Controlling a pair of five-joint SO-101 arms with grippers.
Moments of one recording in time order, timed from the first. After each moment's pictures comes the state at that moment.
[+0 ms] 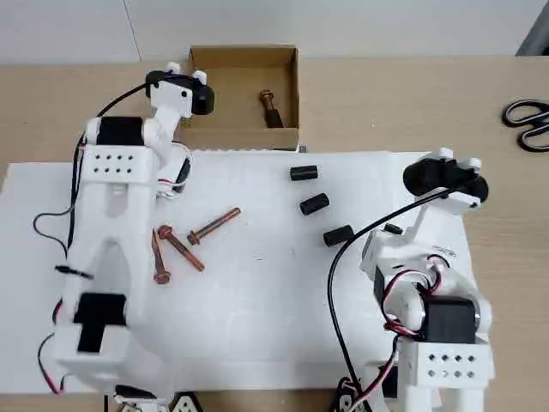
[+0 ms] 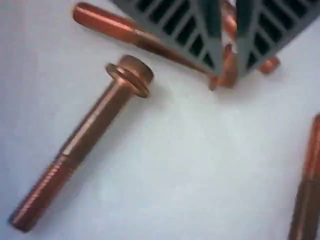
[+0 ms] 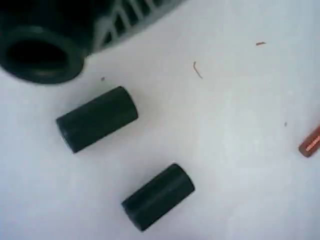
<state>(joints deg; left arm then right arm) -2.5 8.8 -9.6 91.5 -13.8 -1.4 -63.5 46.9 75.3 -17.3</state>
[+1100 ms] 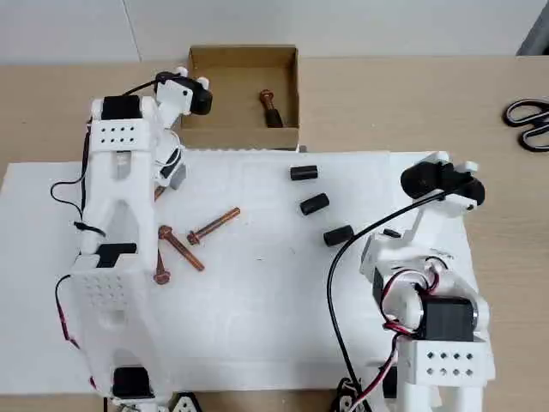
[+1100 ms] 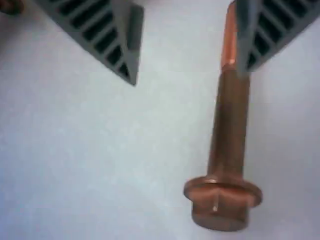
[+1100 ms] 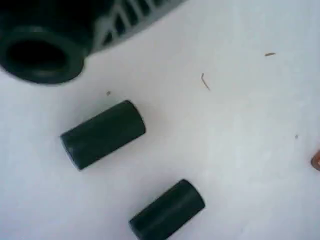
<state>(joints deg) -6.4 38.1 -37.9 96.0 -26.2 -1.3 -63.5 48.9 75.3 -17.3</state>
